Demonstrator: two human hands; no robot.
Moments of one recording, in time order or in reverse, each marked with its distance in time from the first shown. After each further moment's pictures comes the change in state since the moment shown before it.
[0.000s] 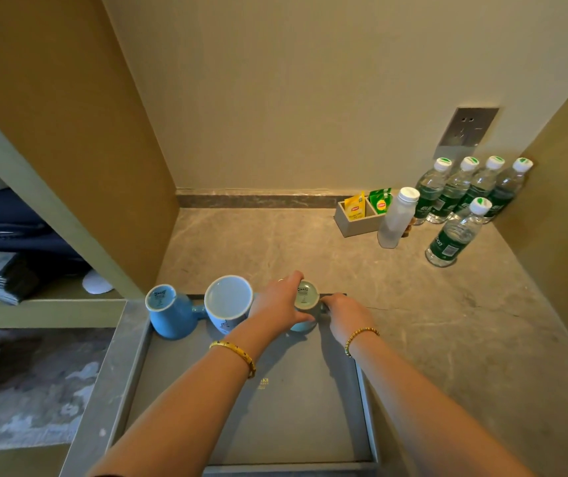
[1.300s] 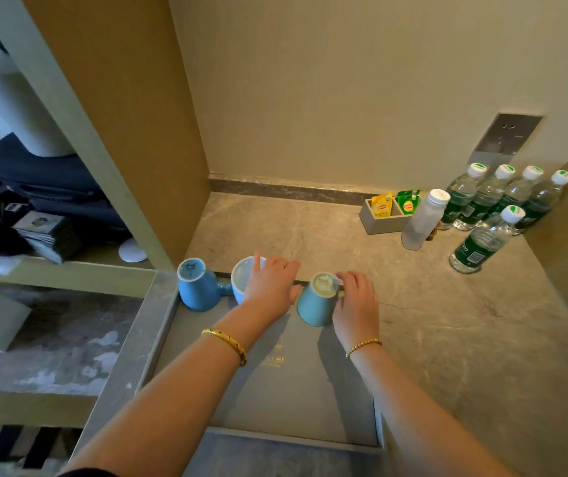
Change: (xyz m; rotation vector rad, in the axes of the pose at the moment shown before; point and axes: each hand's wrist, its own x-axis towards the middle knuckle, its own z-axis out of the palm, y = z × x) left_hand -0.032 -0.024 -0.022 0.322 0.133 -0.027; right_hand -0.036 -0.034 0.005 0.326 0.614 -0.063
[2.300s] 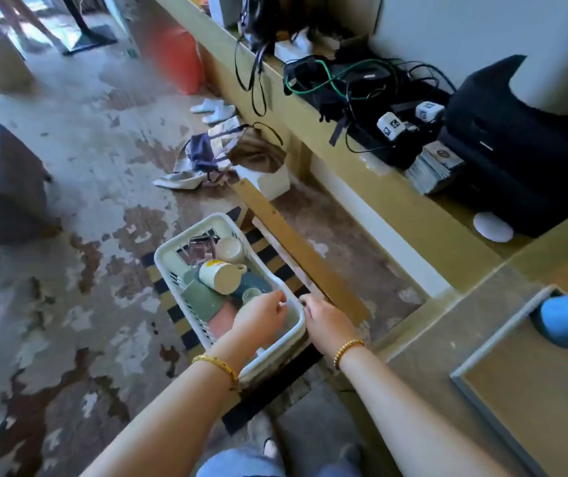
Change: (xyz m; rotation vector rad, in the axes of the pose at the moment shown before) left_hand -0.471 -0.325 0.046 -0.504 0.015 -1.092; right_hand -0.304 -0.394 0.219 0.027 -1.071 -0.858
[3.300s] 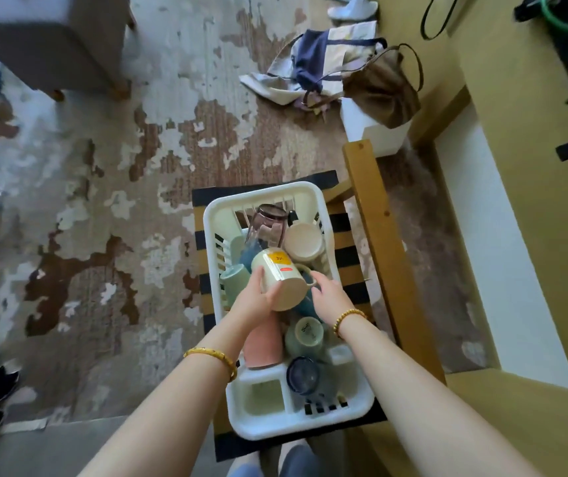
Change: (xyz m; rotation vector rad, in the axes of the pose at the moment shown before) left_hand 0.153 -0.191 0.036 -0.873 0.027 -0.729; right_hand 0.259 -0.037 0.140 0.154 -0.577 0.196
